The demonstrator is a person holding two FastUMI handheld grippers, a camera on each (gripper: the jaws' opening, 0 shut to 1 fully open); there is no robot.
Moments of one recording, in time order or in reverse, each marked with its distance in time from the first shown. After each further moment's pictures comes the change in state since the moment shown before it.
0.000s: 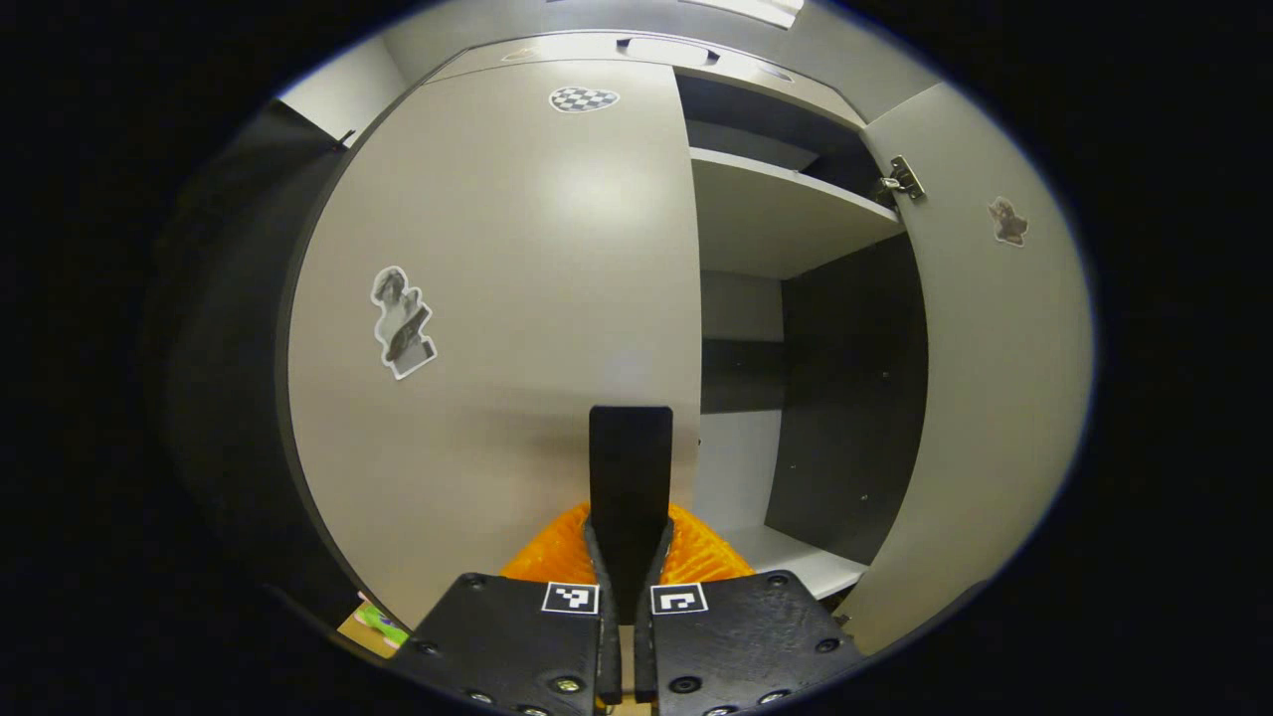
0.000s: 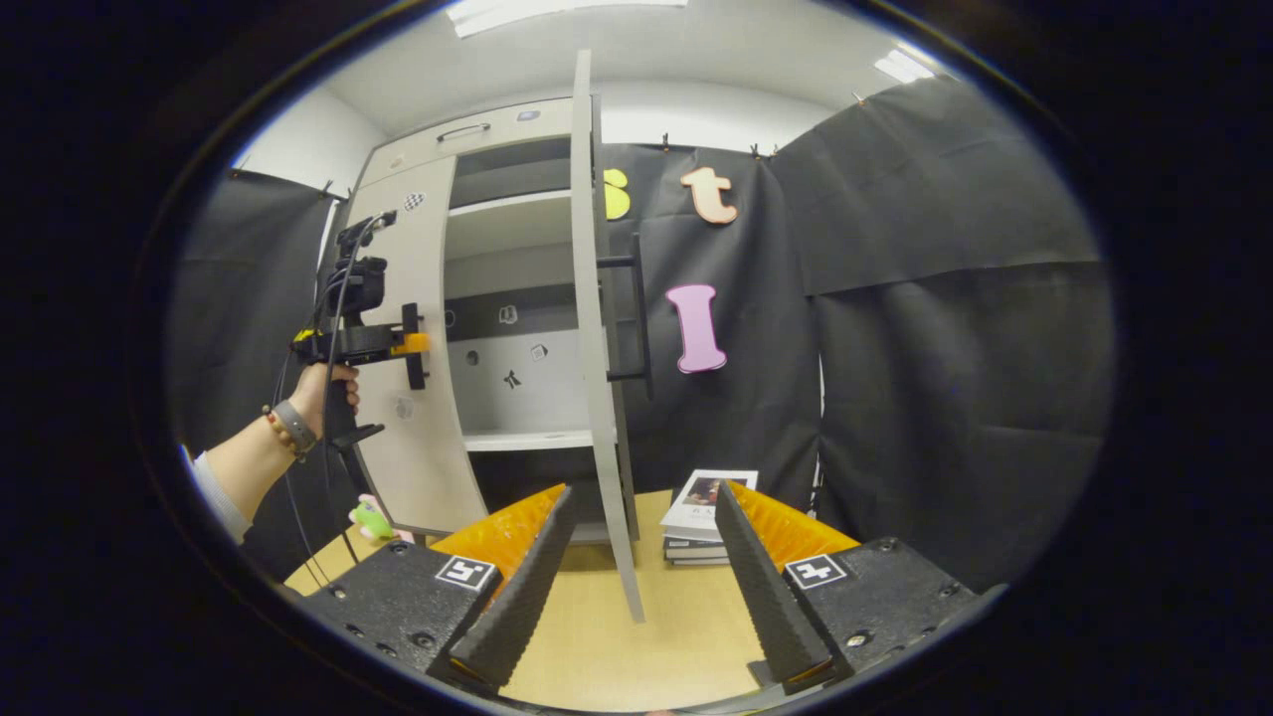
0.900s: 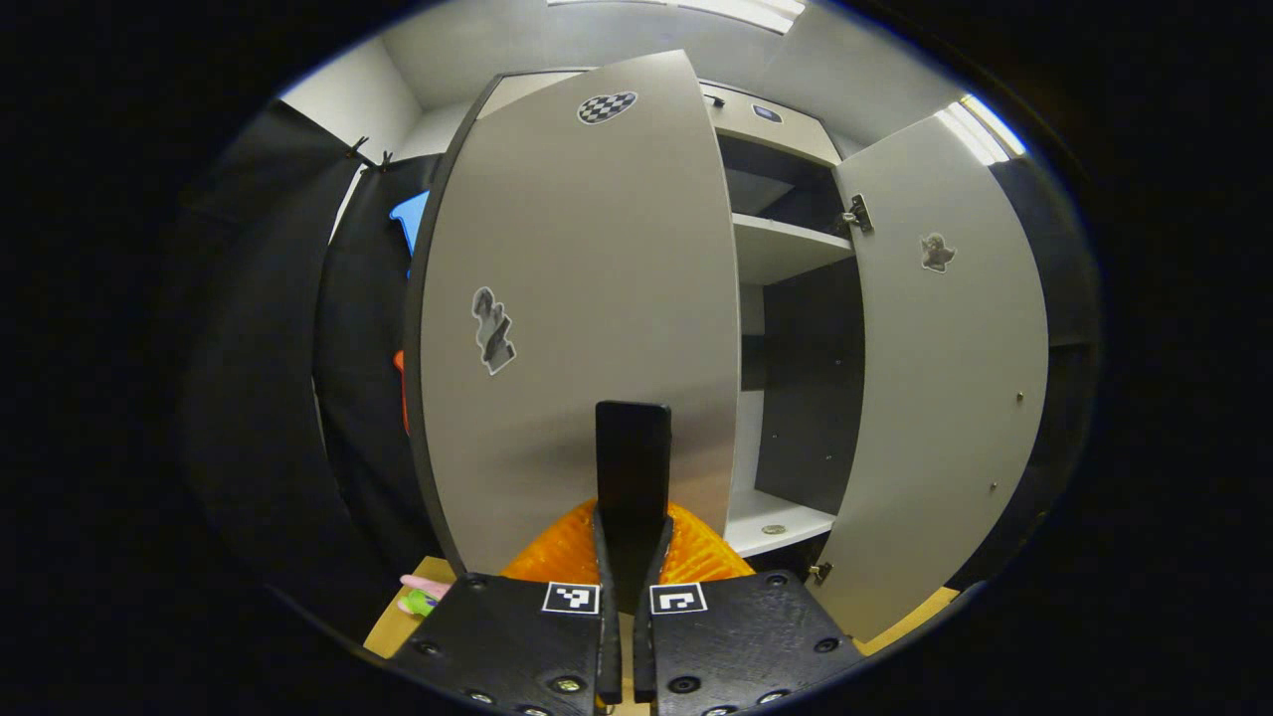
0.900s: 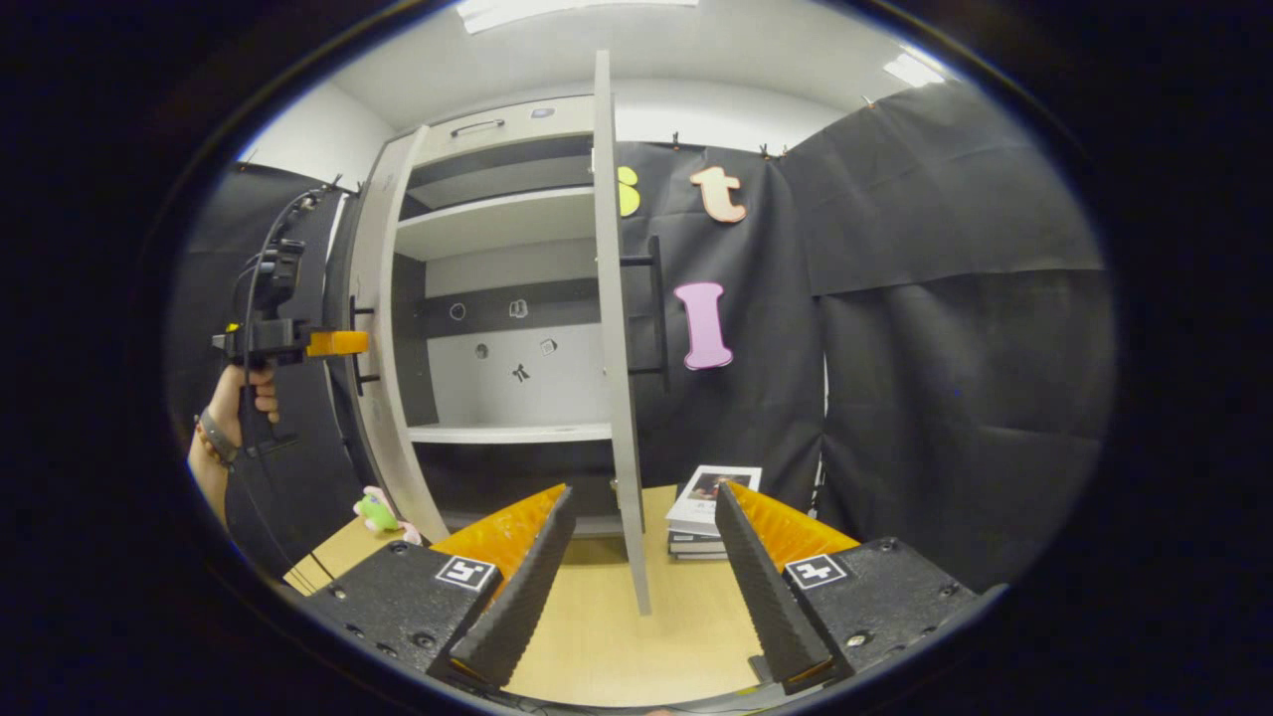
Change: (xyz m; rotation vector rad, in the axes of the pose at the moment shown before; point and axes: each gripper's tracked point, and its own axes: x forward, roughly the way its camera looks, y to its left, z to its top) left arm -0.113 0.035 0.007 0.023 0.018 0.001; right arm -0.011 0.013 -0.004 -0.026 0.007 0.025
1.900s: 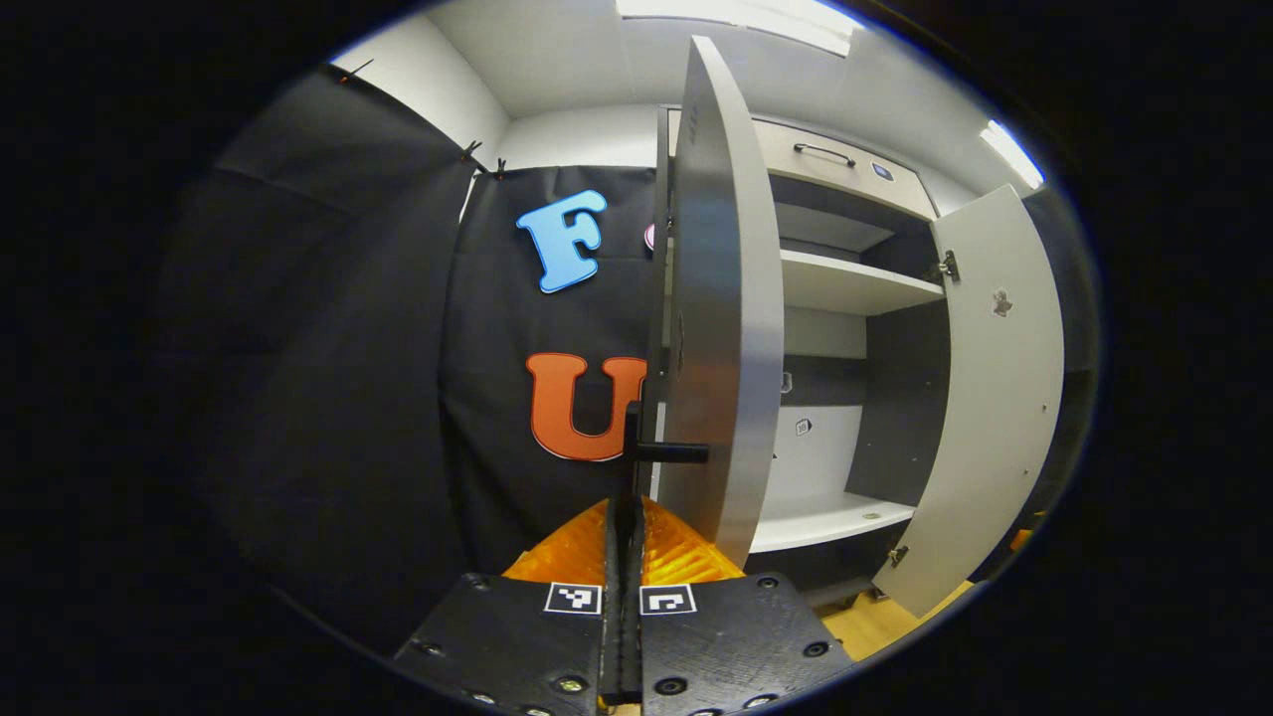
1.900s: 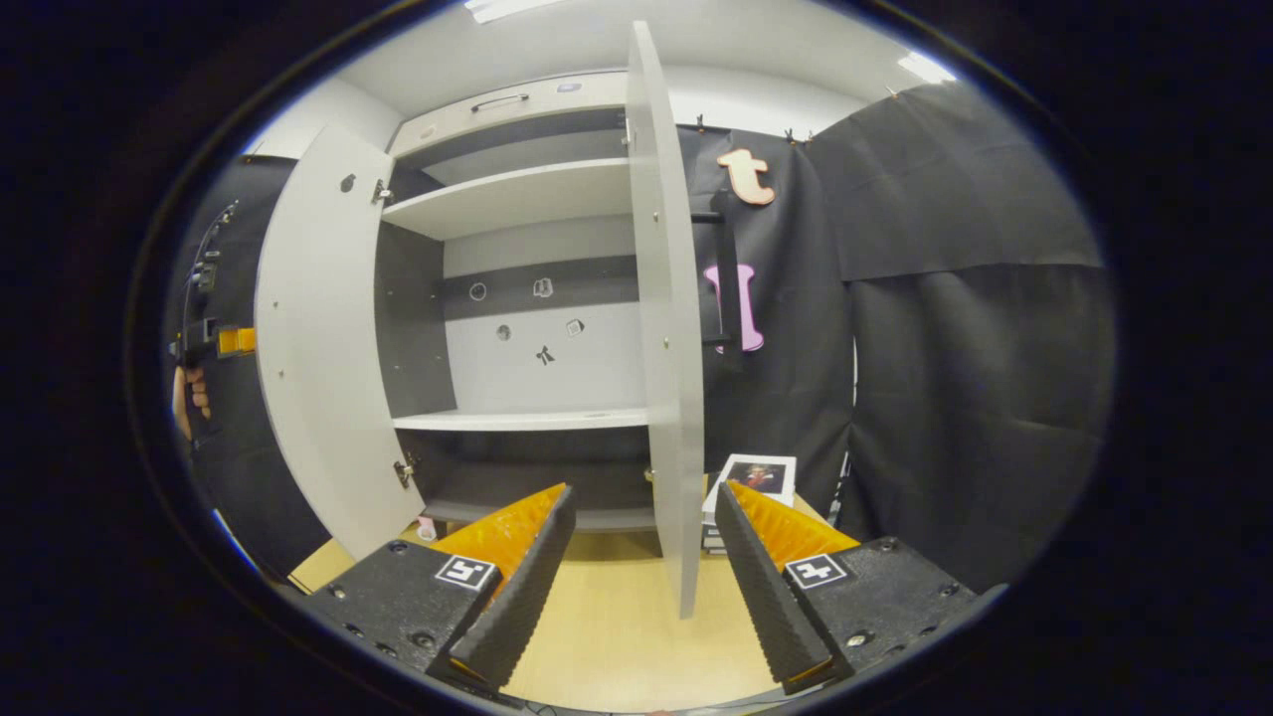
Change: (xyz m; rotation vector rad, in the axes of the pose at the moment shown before) left arm -0.083 0.160 -0.004 -0.057 -0.041 0.169; right arm 0.041 0.046 -0.018 -0.002 0.049 0.048
